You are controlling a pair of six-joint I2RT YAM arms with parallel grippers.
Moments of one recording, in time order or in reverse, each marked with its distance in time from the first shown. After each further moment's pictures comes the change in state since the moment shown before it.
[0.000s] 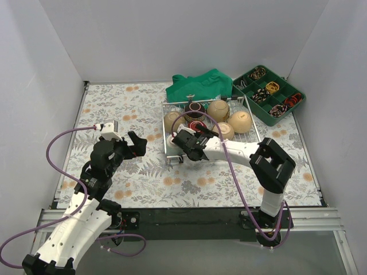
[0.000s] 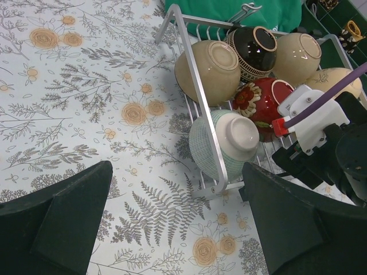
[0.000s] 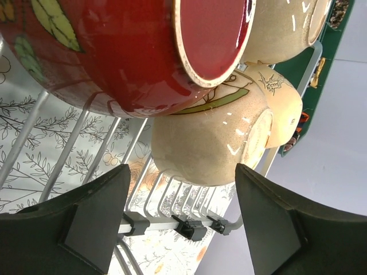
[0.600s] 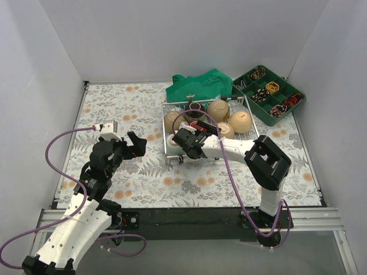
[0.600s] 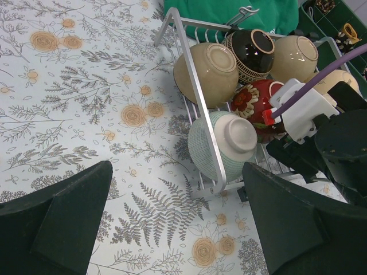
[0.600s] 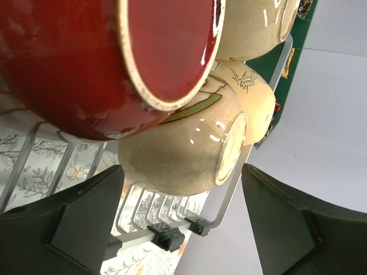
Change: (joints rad) left arm 0.000 -0.014 -0.002 0.000 0.000 0.000; right arm -0.023 0.054 0.019 0.021 0.115 -0.056
